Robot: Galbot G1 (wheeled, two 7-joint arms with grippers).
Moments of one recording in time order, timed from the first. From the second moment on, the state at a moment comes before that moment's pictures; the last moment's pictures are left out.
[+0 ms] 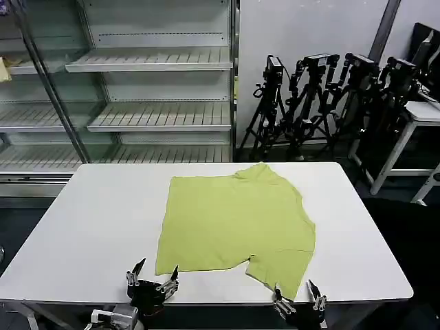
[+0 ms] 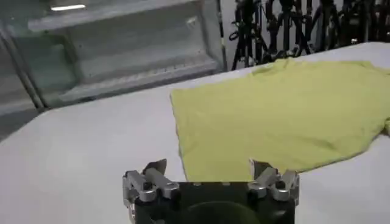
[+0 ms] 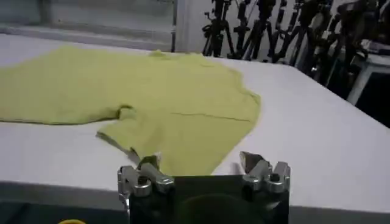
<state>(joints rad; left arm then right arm) 1.65 -1.29 -0.38 -2.27 -0.05 0.54 -0.13 -1.83 1.36 0.33 2.28 0.02 -0.38 0.27</state>
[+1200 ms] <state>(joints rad) 1.67 -1.28 -0.43 -2.34 -0.20 0.56 -0.20 -1.91 1.36 0.32 2.44 0.02 -0.37 0.27</state>
